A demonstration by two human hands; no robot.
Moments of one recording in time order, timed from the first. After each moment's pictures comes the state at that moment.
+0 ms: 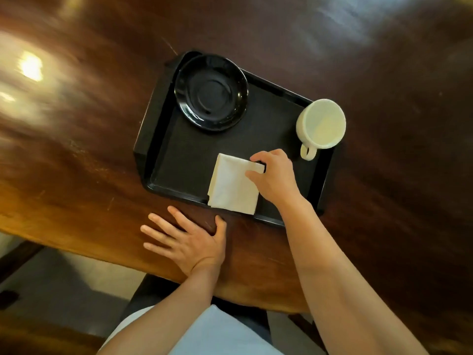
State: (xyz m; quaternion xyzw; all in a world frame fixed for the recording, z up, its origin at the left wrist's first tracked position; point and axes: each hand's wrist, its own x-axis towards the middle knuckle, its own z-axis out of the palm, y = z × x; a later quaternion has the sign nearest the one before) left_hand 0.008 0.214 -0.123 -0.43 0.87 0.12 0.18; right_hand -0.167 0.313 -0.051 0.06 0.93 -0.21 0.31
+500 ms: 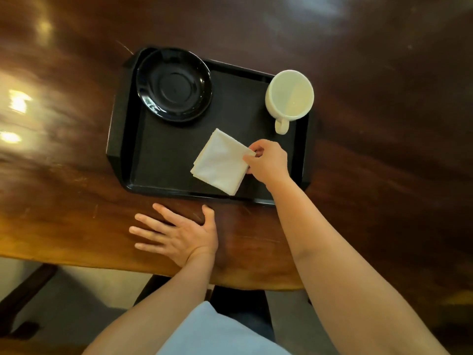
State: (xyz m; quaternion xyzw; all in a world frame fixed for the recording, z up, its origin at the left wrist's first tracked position) left_hand 0.007 0.214 -0.123 -0.43 0.88 0.13 0.16; right_hand -0.153 0.345 -0.070 0.23 0.88 -0.36 0.22
